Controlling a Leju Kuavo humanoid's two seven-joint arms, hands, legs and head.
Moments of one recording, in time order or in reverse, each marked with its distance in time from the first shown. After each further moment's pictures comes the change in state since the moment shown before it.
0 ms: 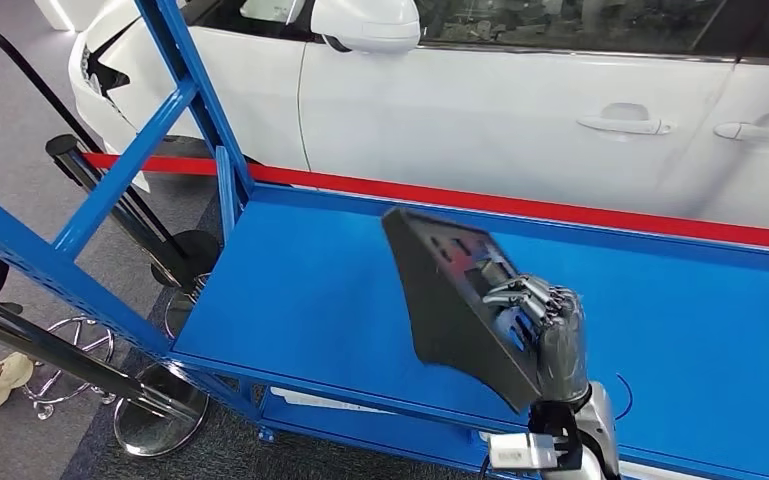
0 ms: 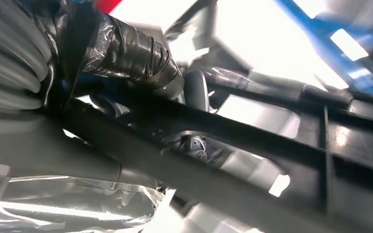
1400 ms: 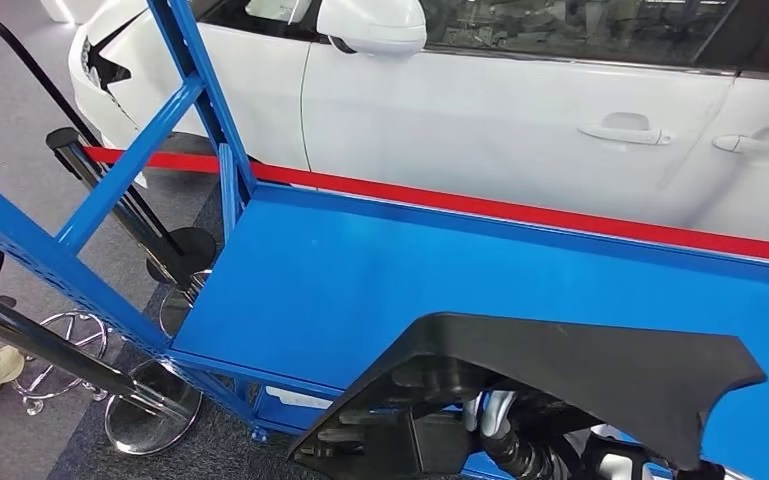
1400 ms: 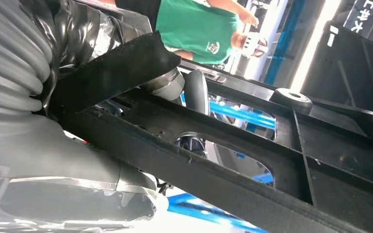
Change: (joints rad) left arm -0.002 -0.013 0.017 0.001 -0.052 -0.006 -0.023; right arm 0.016 -0.058 0.066 -0.231 -0.810 0.847 0.020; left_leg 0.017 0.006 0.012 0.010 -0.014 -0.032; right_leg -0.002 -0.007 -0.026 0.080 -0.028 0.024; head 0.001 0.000
